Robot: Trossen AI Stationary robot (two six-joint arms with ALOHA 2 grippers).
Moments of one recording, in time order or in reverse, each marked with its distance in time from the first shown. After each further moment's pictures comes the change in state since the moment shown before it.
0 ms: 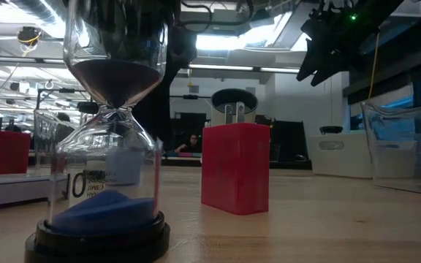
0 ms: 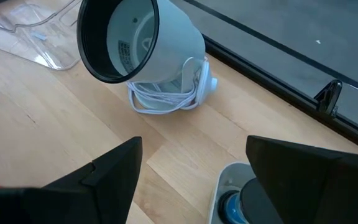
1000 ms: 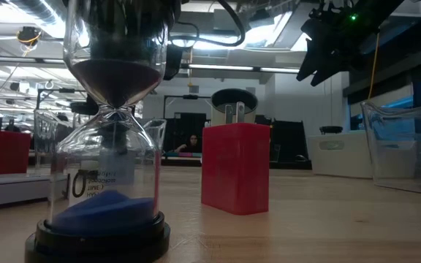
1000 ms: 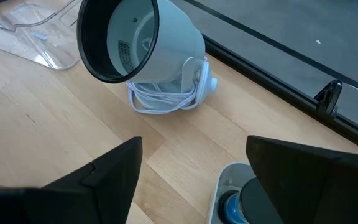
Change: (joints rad) left arm 0.006 -0.001 0.000 -0.157 0.119 0.020; right arm 0.000 0.000 0.000 0.000 0.000 -0.001
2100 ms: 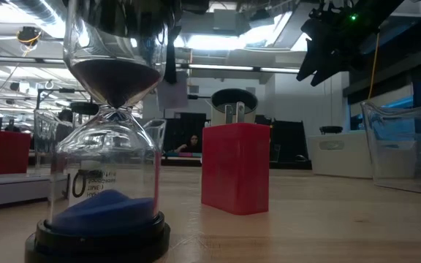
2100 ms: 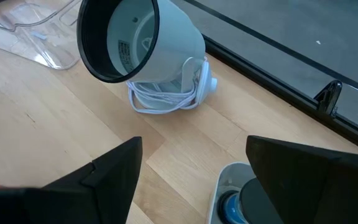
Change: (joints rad) left arm 0.097 -0.036 0.323 -0.317 -0.341 0.391; right arm 0.000 0.000 0.000 0.000 0.000 -0.002
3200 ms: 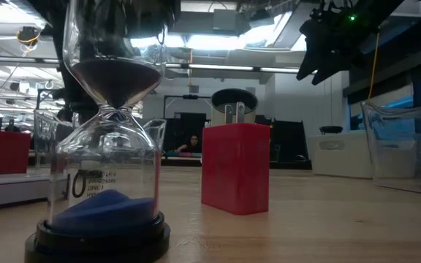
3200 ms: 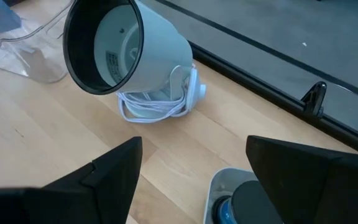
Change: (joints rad) left arm 0.753 -0.619 -0.862 0.383 0.237 0.040; right arm 0.000 0.000 0.000 0.001 0.053 0.037
